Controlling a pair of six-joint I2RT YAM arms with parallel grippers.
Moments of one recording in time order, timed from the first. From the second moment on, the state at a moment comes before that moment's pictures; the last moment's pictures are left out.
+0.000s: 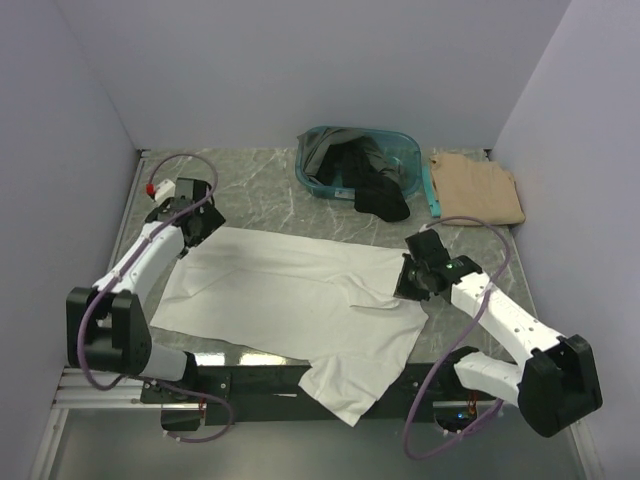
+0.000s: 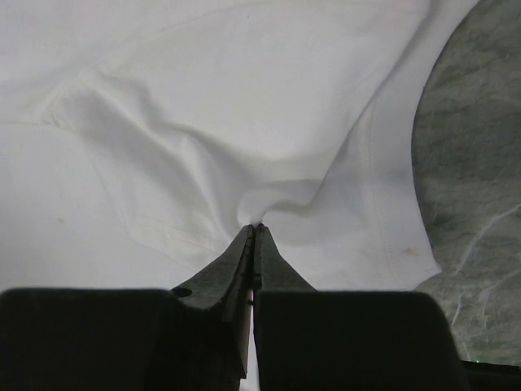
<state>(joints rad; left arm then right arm) -0.10 1.45 1.05 -0.61 -0.41 -0.83 0.41 1.08 0.67 -0.68 0.00 0.68</state>
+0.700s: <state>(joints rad) -0.91 1.62 1.08 -0.30 -0.14 -0.69 0.24 1.43 0.93 -0.48 0.03 0.64</state>
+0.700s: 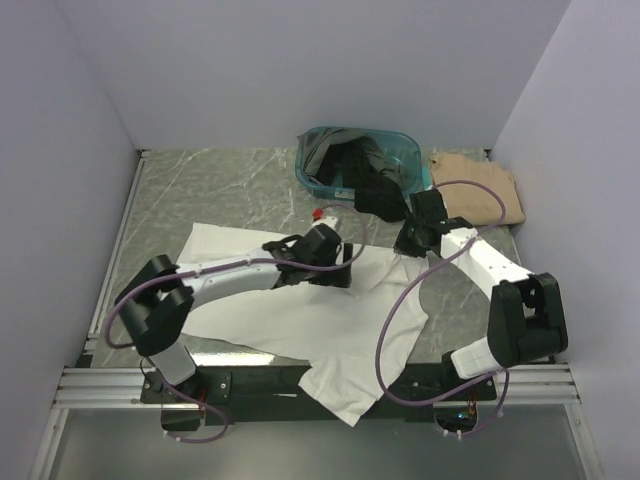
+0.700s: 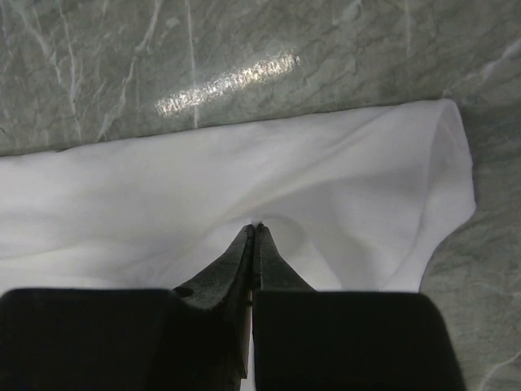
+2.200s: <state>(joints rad) -1.09 2.02 1.42 -0.48 -0.25 -0.79 0.20 1.53 0.84 -0.34 -0.14 0.60</state>
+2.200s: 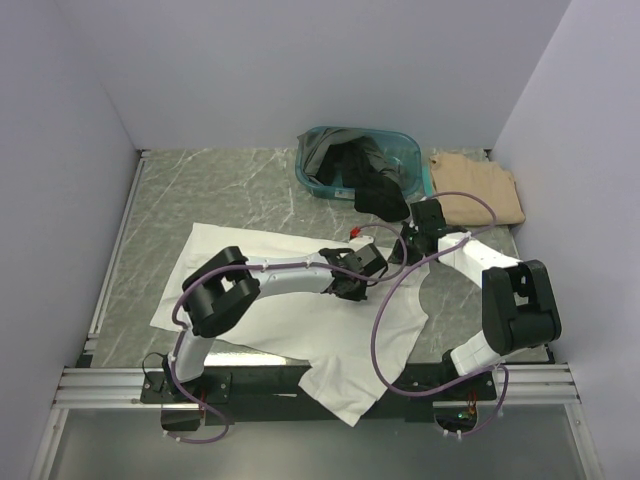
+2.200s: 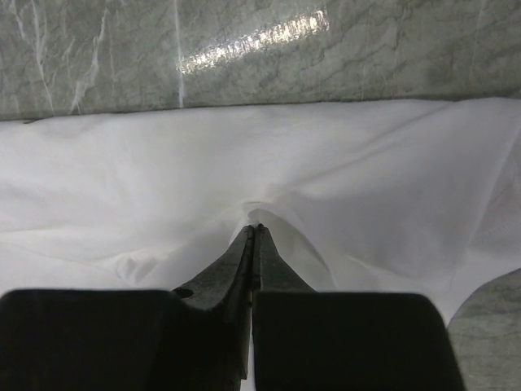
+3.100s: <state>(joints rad) -1.09 1.88 1.33 -0.39 -0.27 -0.83 0.20 1.39 0.78 -0.34 -0.15 0.57</state>
